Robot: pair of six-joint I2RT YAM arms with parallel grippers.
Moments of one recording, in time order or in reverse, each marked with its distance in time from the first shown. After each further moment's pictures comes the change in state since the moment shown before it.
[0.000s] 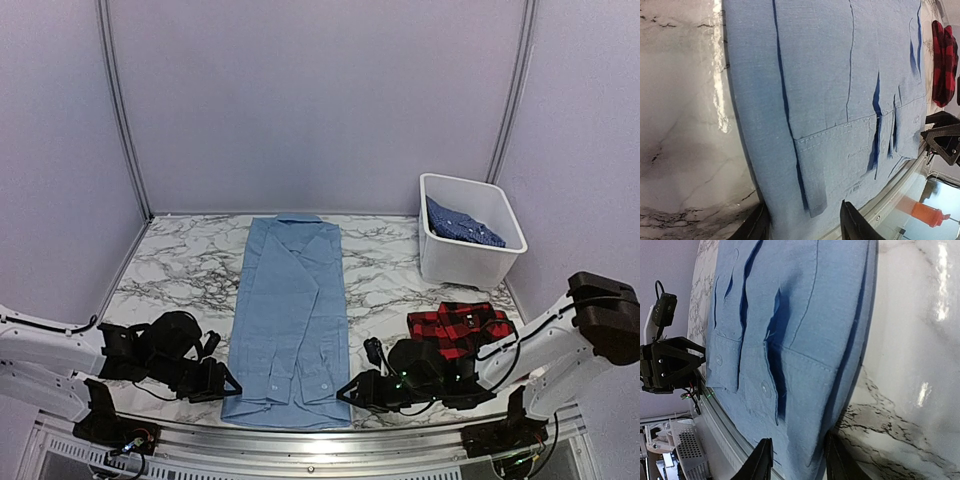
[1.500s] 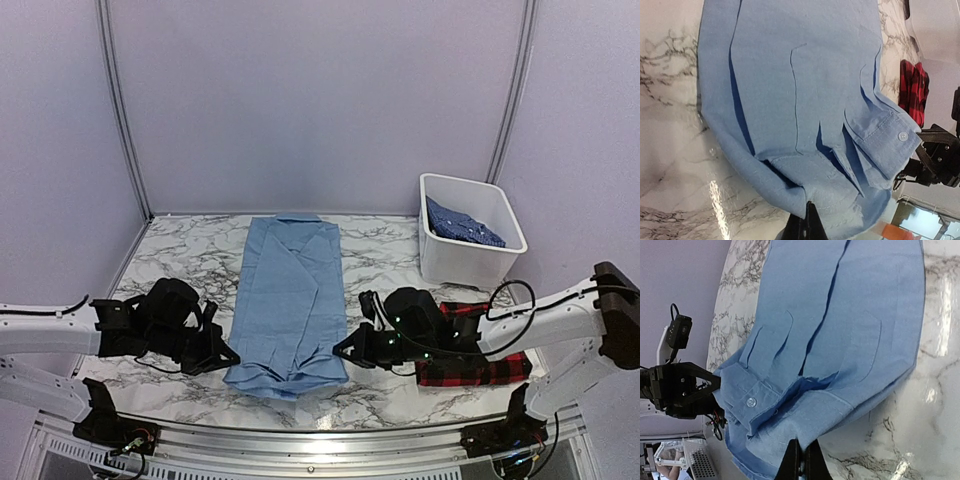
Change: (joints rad) left arm 0.072 -0.031 0.157 -0.067 -0.016 -0.062; right arm -0.134 -0.066 0.218 -0.217 -0.026 -0.124
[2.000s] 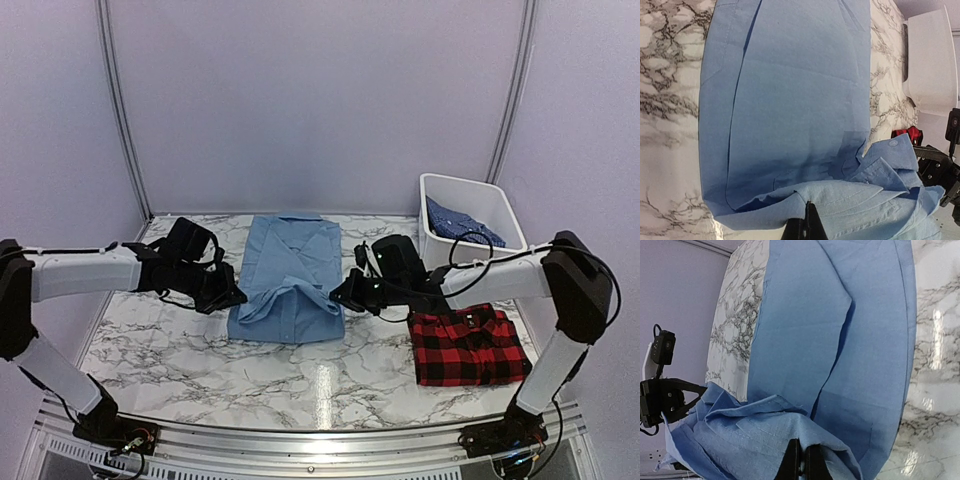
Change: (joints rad) left arm 0.314 0.362 0.367 -0.023 0.072 0.212; right arm -0.291 0.275 0.319 -0.035 -0.130 -0.164
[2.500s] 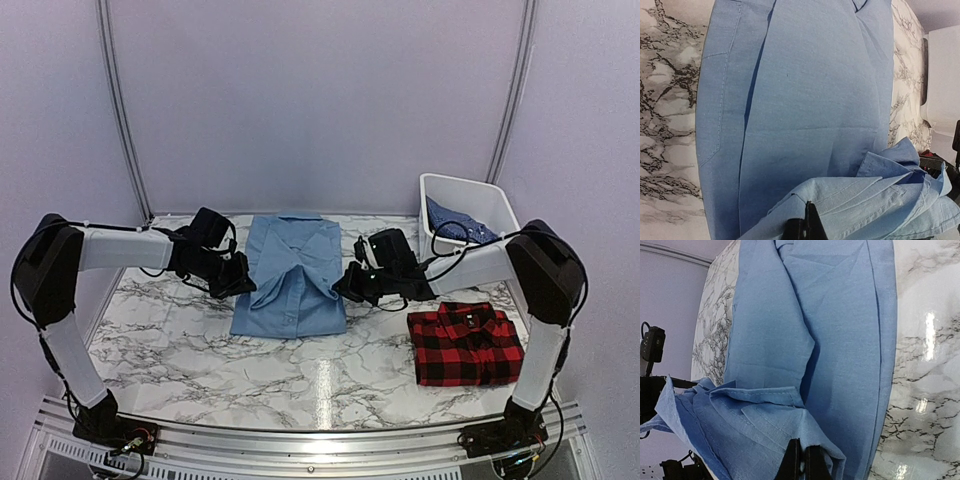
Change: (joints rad) left arm 0.072 0.315 0.246 -0.003 0.002 0.079; right arm -0.125 0.203 0.148 0.001 -0.071 -0.068
